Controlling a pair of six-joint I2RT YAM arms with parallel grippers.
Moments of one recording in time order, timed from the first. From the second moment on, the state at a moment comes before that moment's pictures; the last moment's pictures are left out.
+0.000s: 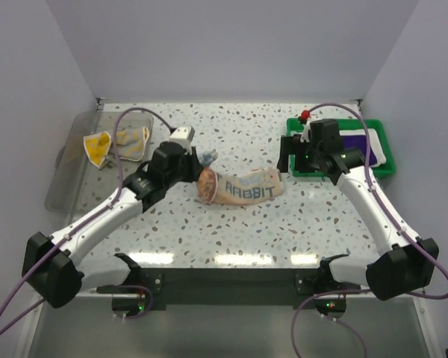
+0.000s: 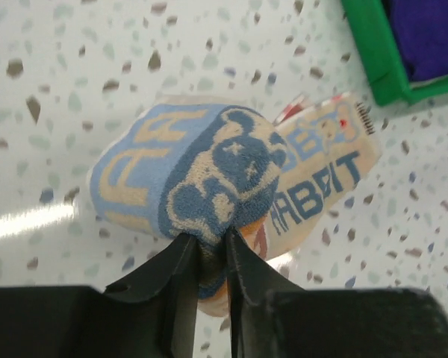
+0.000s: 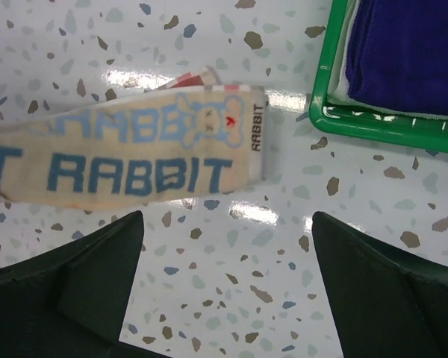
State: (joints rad) left arm -0.61 1.23 0.98 -0.23 -0.13 -0.40; right arm 0.28 1.26 1.19 -0.74 -0.05 0.23
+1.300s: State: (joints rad) left arm -0.67 1.91 1.39 -0.17 0.12 -0.13; right arm 0.26 1.82 1.22 -0.47 -0.19 0.28
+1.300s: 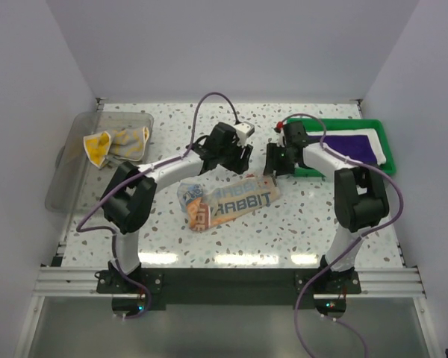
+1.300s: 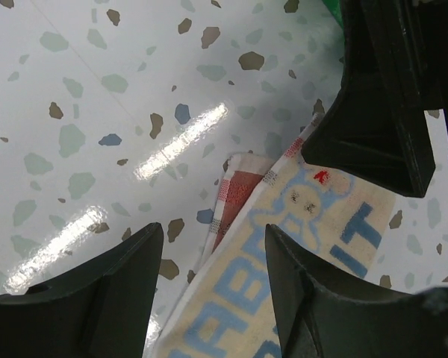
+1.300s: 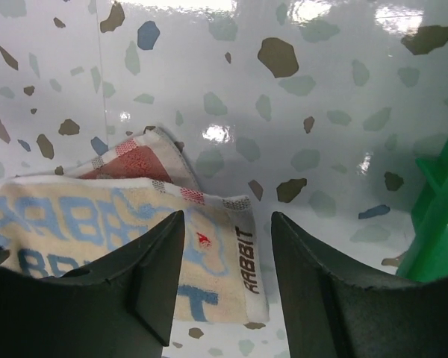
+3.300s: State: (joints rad) left arm -0.77 2.11 1.40 -0.06 -0.06 -0.21; right arm 0.27 1.43 0.80 -0.22 -0.41 0.20
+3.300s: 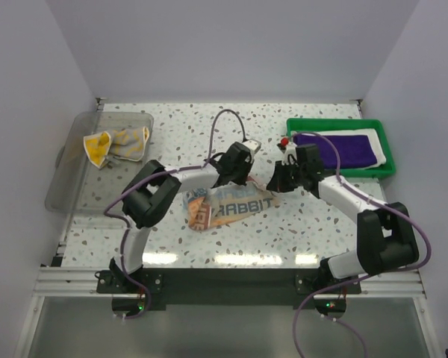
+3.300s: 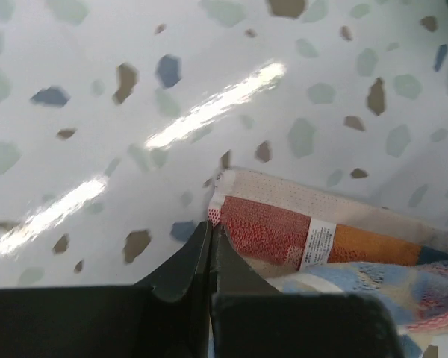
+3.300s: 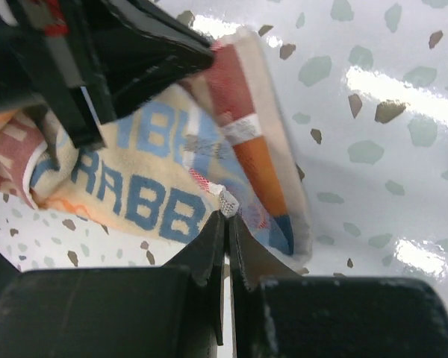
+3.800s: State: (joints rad) left arm -0.57 1.71 0.89 -0.09 -0.17 -0.57; right arm 0.39 1.76 1.16 -0.21 -0.46 0.14
